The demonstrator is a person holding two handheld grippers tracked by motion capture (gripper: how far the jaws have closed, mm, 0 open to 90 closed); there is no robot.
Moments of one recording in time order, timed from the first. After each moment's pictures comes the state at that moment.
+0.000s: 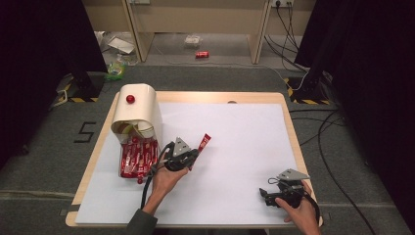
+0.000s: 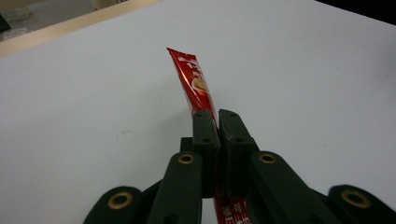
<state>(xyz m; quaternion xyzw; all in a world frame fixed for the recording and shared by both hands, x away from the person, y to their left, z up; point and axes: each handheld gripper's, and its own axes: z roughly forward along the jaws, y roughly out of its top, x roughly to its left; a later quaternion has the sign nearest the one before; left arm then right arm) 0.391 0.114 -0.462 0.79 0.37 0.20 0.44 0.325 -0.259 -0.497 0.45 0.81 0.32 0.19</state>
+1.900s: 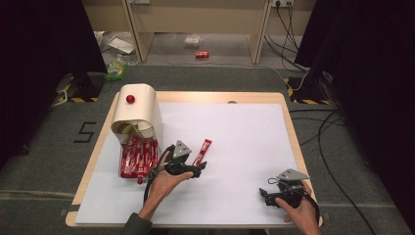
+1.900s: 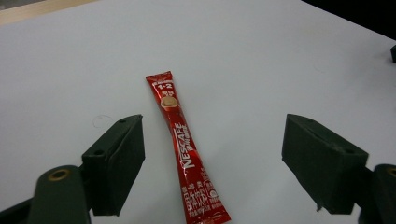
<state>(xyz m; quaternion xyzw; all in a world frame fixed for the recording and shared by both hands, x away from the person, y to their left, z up) 0.377 0.113 -0.457 0.79 0.38 0.17 0.45 0.325 -0.259 -0.497 0.45 0.81 0.32 0.19</state>
